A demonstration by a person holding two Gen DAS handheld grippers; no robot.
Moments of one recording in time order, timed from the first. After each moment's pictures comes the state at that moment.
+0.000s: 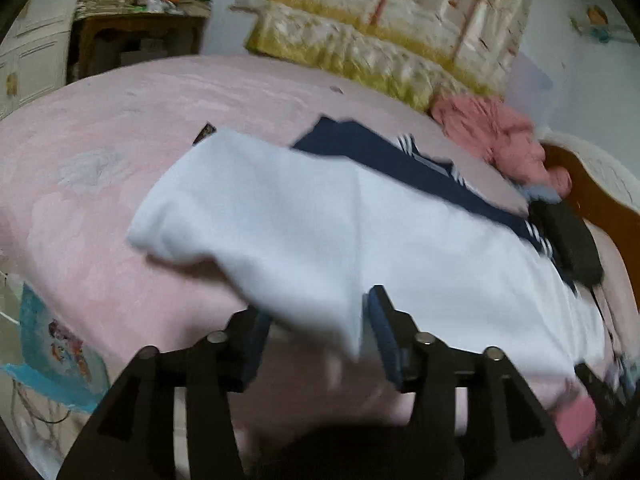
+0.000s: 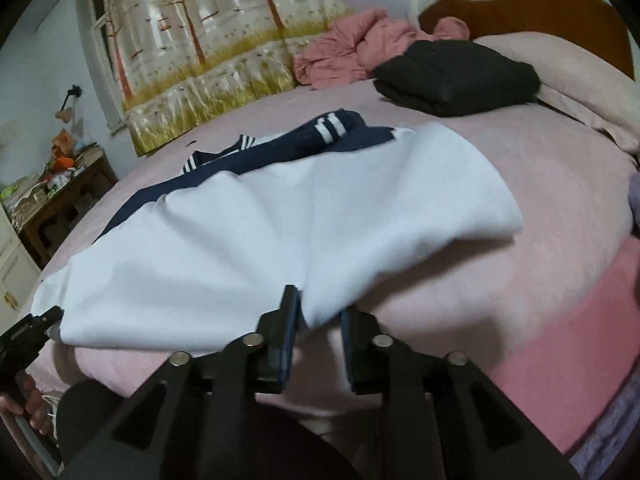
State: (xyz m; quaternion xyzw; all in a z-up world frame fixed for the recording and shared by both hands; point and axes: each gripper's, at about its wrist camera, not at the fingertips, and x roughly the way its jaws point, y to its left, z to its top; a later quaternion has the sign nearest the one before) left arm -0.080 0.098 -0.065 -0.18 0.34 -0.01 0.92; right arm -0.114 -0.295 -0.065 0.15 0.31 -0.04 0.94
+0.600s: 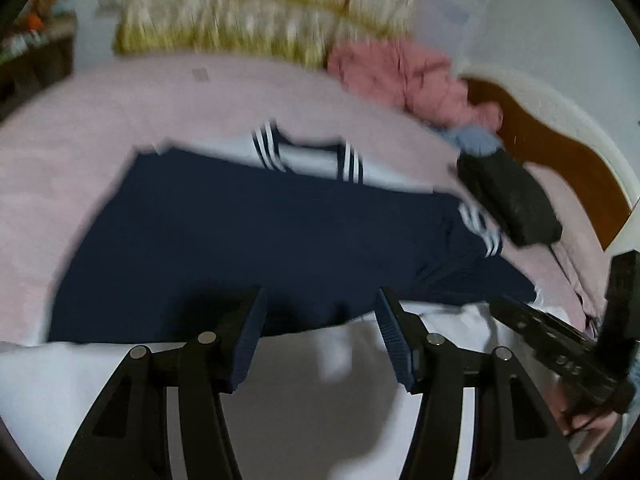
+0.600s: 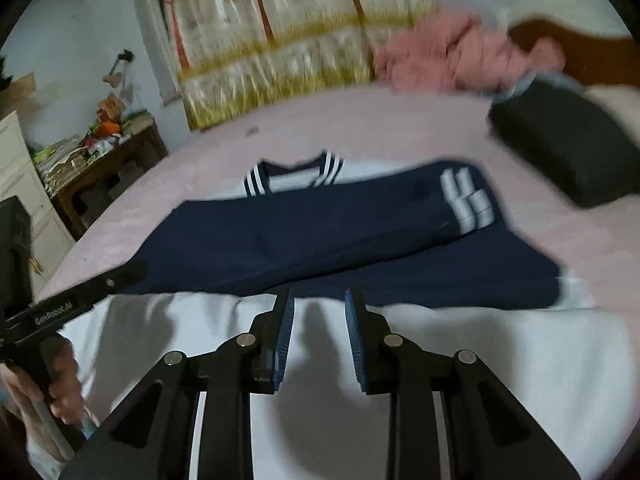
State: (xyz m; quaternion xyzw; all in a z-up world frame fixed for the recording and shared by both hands) left arm 0.099 0.002 -0.028 -0.09 0.40 -0.17 0.89; right arm 0.045 -0.245 -0.015 0.10 0.35 0.08 0.93
